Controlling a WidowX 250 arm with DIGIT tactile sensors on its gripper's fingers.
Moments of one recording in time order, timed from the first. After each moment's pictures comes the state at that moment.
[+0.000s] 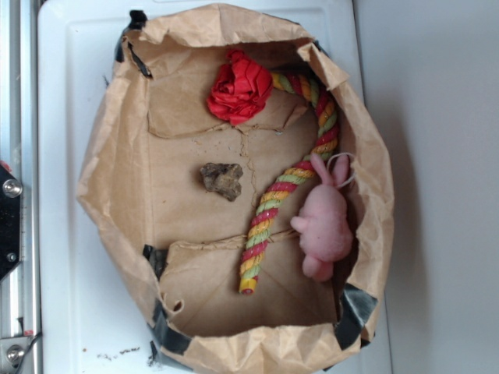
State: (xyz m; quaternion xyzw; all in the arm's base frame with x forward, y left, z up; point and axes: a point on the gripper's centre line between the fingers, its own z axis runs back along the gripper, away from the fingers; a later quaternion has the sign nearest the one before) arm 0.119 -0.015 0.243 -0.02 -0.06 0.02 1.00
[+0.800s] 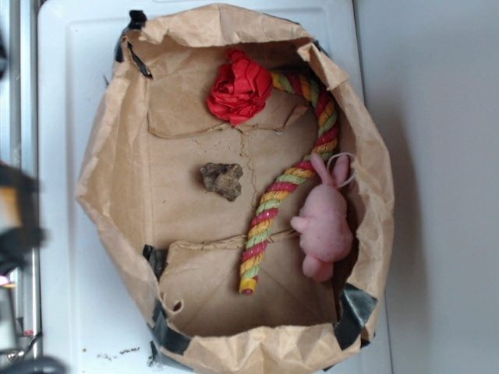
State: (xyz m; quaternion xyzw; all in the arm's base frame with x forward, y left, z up) arm 0.176 -0.029 0.220 0.00 -0.05 0.03 1.00
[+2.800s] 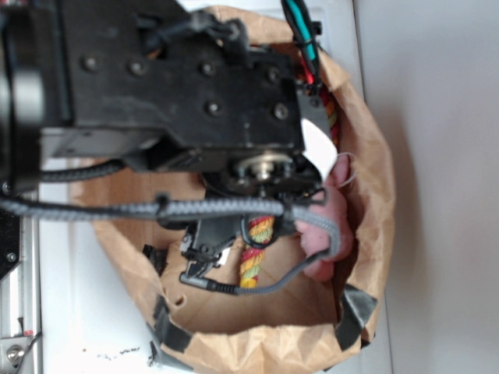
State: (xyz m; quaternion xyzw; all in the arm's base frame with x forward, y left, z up) arm 0.284 0.024 0.116 0.00 -0.08 -0.17 0.98
